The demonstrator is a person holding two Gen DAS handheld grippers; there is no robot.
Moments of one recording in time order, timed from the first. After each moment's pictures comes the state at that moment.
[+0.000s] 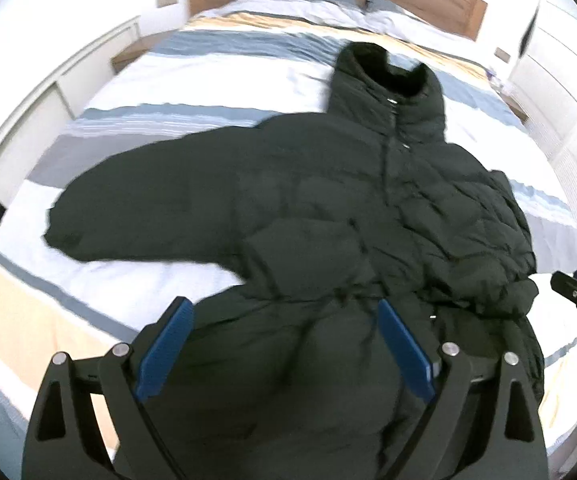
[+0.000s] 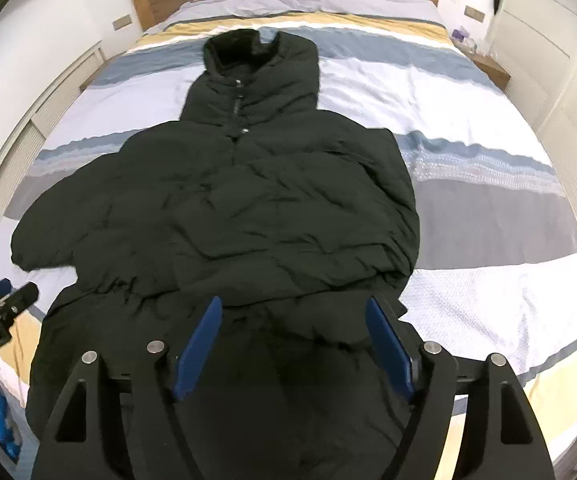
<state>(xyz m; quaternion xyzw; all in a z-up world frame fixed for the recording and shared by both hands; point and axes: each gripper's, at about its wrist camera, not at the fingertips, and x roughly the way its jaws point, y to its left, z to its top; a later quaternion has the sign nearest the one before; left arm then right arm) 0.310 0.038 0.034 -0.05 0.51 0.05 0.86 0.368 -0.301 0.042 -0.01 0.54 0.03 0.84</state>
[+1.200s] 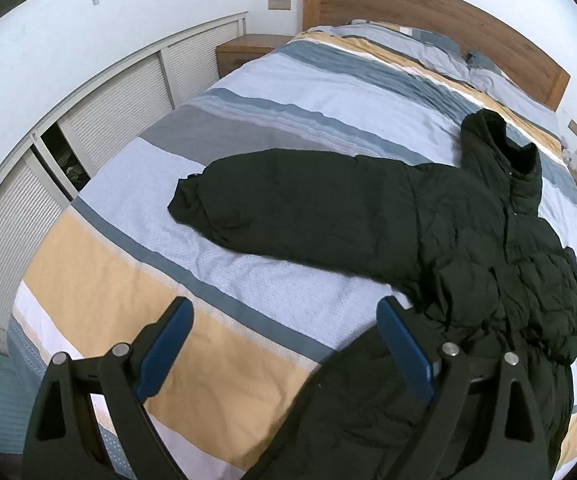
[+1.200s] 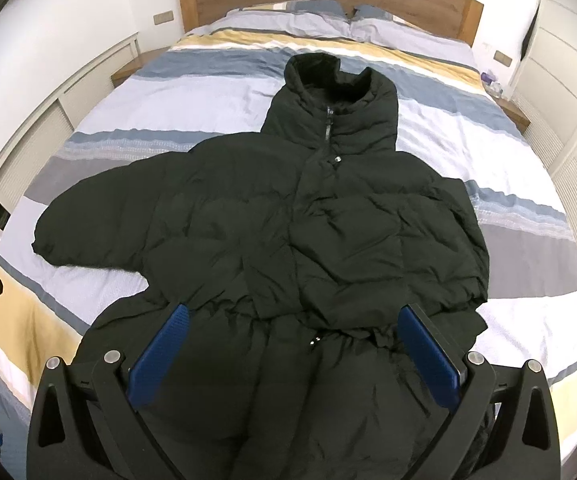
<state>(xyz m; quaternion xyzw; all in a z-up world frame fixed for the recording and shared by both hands) 0.253 0.220 0.045 -0.11 0.47 0.18 0.86 0.351 -0.161 0.063 -0.05 0.50 0.05 0.86</state>
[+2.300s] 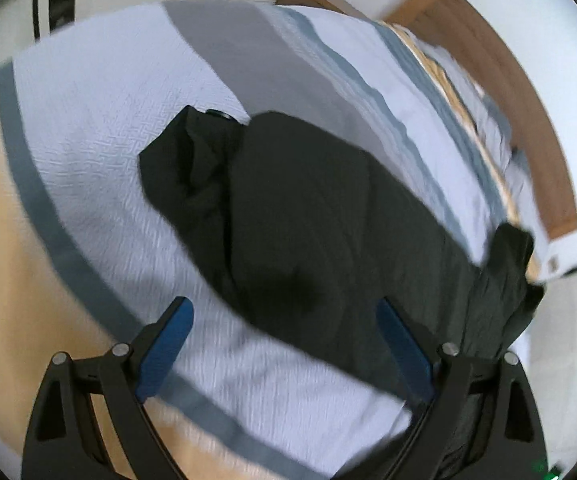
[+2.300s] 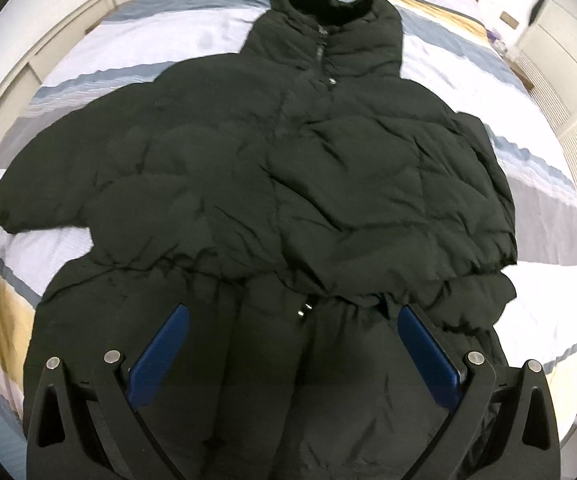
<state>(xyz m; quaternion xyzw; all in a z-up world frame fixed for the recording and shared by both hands) 0.335 0.404 -0.099 -0.40 0.45 0.16 0.78 0.374 -0.167 -0.014 -0.06 0.59 0.02 0.81</state>
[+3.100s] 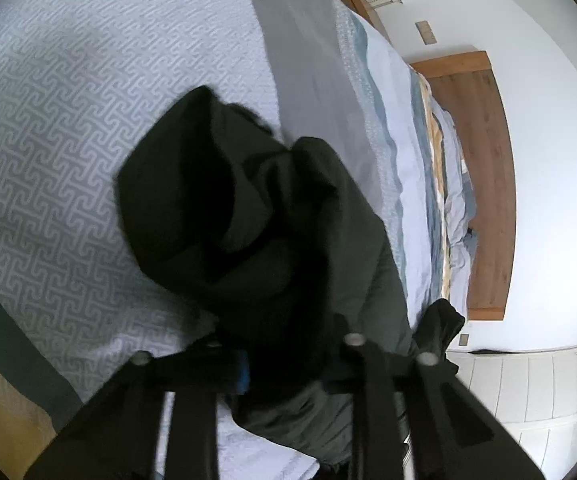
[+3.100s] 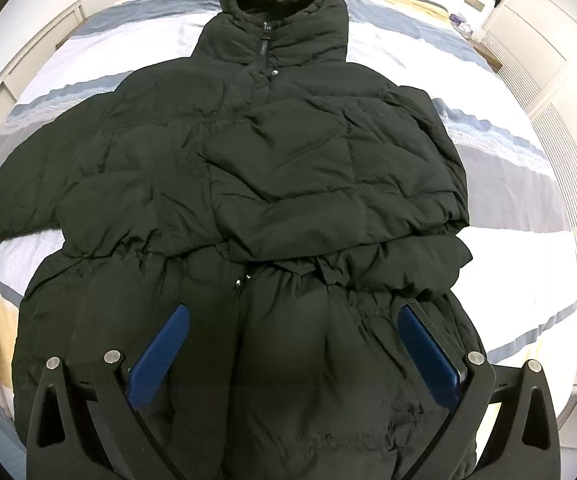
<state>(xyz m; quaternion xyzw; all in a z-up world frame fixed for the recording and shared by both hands) 0.355 0.456 -0.157 -0.58 0.38 0.12 0.71 0.352 -0.209 -0.003 -0.05 0.59 -0.03 0.81</state>
